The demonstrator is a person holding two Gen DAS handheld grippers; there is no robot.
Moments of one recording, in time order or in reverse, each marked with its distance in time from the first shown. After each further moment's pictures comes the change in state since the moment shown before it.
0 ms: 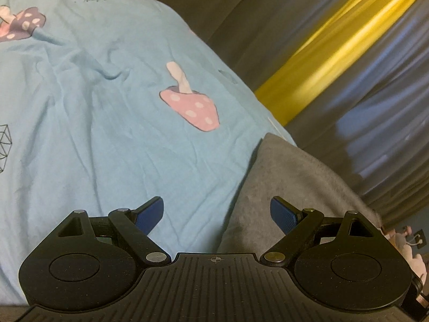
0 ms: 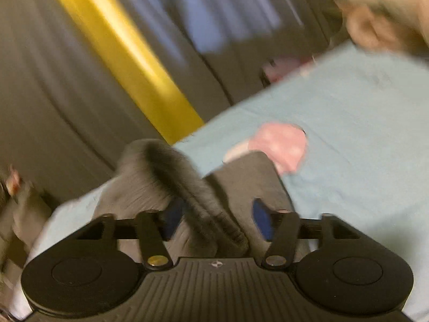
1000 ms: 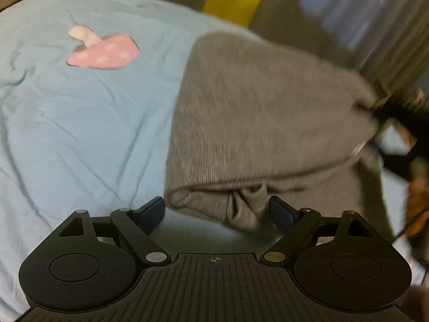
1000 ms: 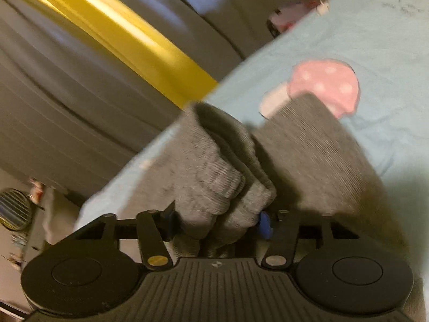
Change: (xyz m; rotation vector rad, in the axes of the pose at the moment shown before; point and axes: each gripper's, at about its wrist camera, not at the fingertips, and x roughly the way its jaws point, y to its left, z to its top) left arm 0.052 -0.073 -0.042 0.477 0.361 0.052; right arm 0.047 0.043 -0.016 0.114 0.146 0.100
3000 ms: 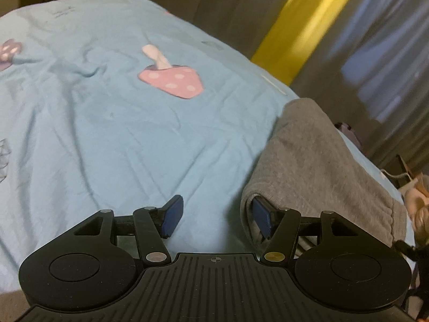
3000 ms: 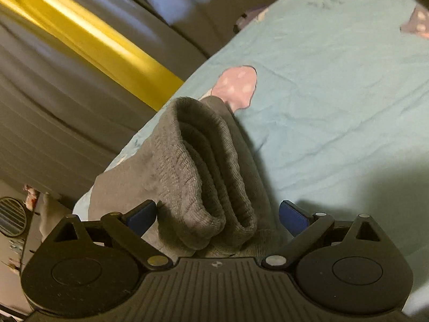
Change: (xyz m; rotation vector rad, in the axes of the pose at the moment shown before) left arm -0.050 0.033 -0.020 -0.299 -0.241 0.100; right arm -0.082 -0.091 -0.020 0.062 0.023 -0.076
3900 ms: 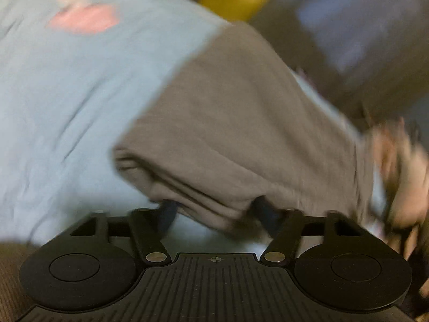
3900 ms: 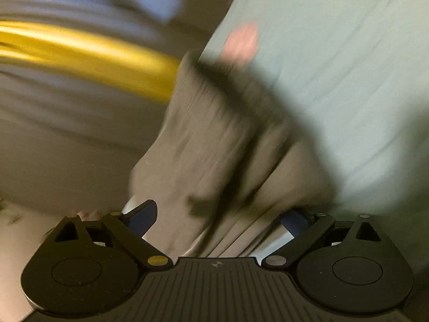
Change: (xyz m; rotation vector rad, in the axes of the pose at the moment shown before) left arm 0.051 -0.052 -0.024 0.014 0.243 -0.230; right arm -0.015 -0.010 -0.049 0.242 -0.021 0.120
